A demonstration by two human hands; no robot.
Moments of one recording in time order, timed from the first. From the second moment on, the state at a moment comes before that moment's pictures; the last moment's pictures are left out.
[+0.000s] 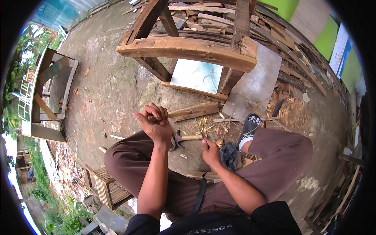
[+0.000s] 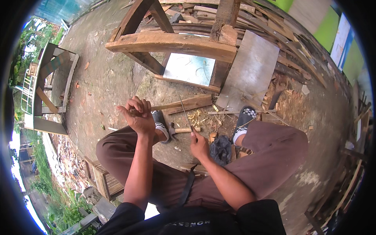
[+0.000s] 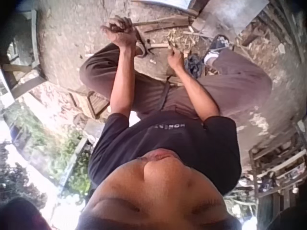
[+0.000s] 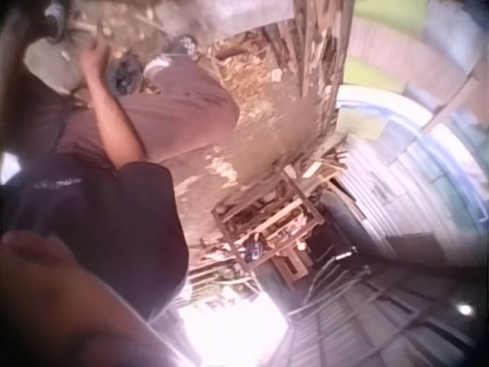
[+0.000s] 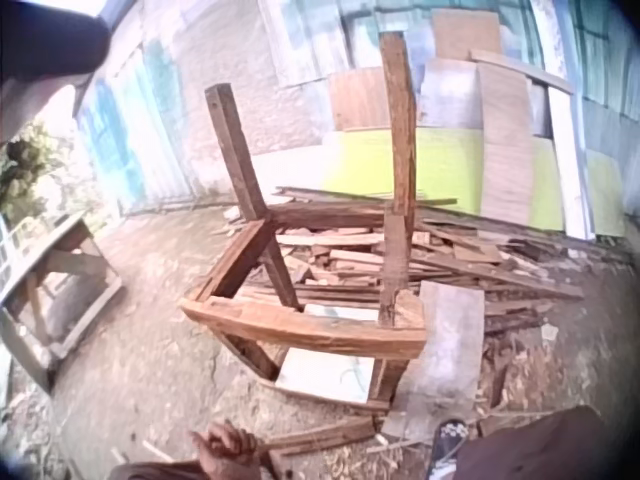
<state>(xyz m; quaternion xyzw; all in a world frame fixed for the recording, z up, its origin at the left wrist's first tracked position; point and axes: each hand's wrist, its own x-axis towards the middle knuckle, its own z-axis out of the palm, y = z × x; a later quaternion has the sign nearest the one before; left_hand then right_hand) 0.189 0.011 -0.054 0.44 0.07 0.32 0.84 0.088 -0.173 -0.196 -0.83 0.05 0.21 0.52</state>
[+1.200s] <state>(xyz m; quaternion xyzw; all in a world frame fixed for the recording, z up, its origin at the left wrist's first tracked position) 0.176 -0.004 -0.056 0.44 0.13 0.35 0.82 0.100 -0.158 -0.146 -0.80 -0.04 0.20 0.56</state>
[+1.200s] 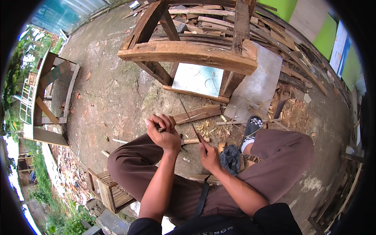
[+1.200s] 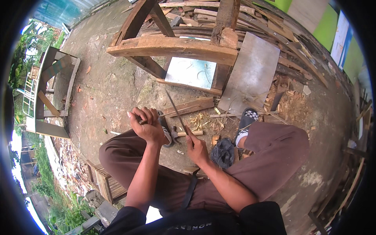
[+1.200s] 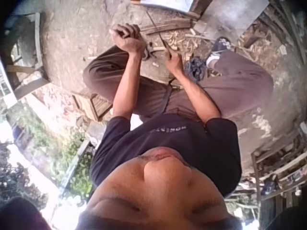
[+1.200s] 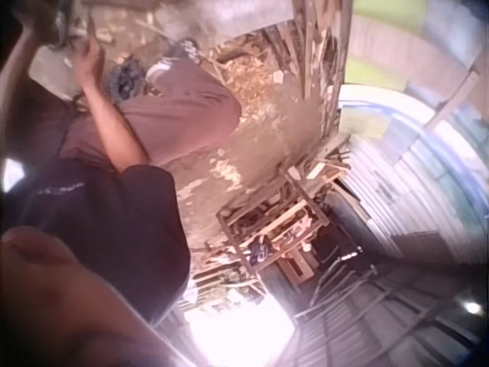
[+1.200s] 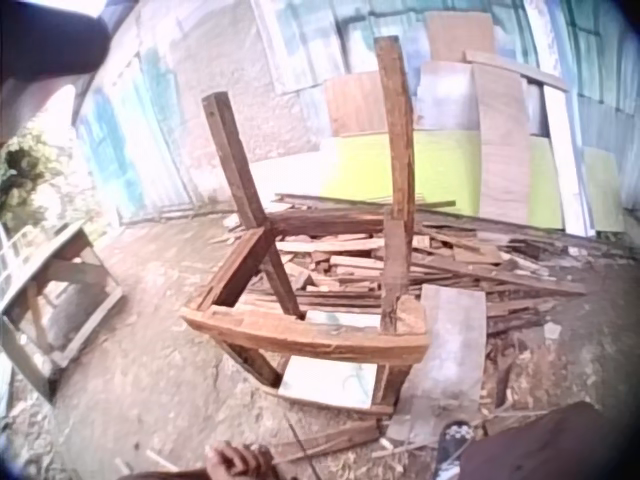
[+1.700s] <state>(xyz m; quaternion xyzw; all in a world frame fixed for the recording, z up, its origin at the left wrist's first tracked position) 0.188 0.006 -0.055 0.40 0.19 0.39 0.81 0.097 -0.154 -0.203 -0.82 0.08 0.24 0.51</state>
